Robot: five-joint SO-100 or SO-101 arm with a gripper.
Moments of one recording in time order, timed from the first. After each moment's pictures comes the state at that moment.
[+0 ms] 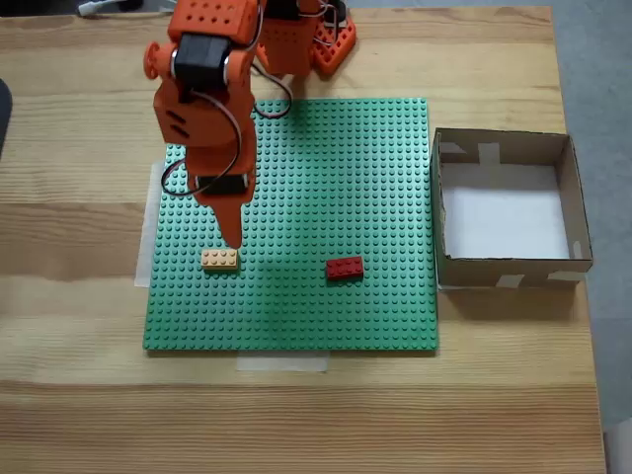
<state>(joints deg) 8.8 89.2 89.6 78.8 -13.8</state>
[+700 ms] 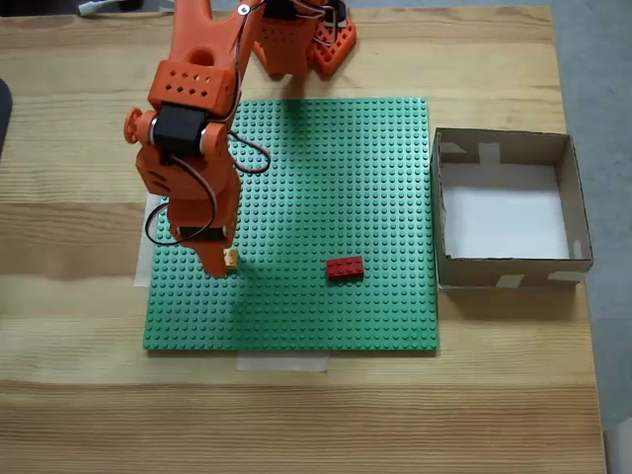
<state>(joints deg) 12.0 71.1 76.9 79.2 -11.1</state>
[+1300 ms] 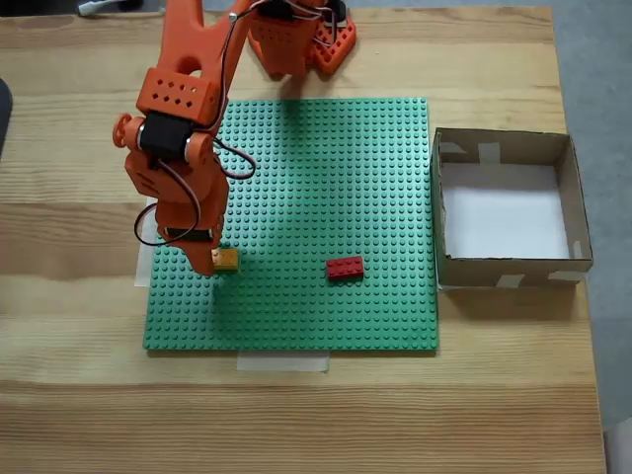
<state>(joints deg) 15.0 70.7 81.8 74.8 -12.2</state>
